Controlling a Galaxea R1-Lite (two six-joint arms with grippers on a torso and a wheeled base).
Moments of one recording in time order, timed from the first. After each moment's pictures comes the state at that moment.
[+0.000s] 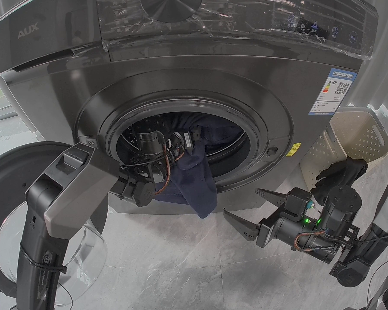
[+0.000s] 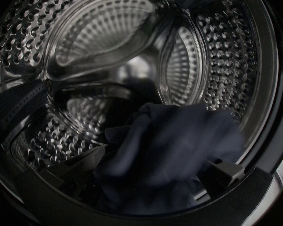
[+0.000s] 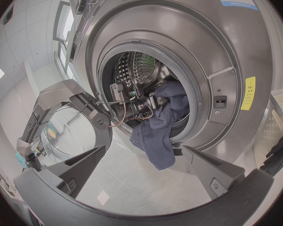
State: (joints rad) left arm -0.48 2.48 -1.61 -1.01 0.17 -0.14; right arm 0.69 1.92 -0.33 -1.54 0.04 0.09
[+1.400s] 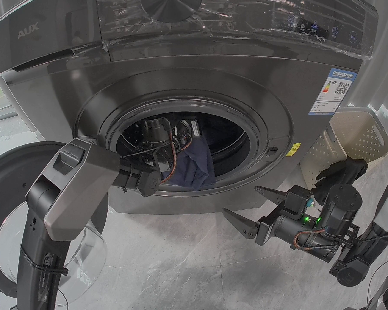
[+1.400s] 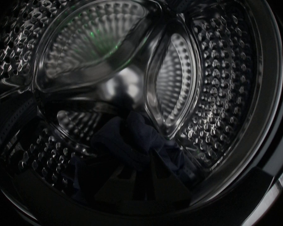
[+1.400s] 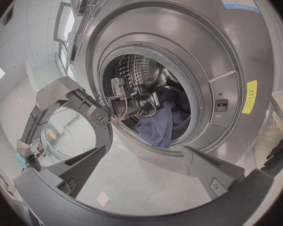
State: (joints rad) left arm -0.50 2.47 -1.74 -0.92 0.16 -0.14; right arm 0.69 1.92 -0.34 -1.54 0.04 0.09
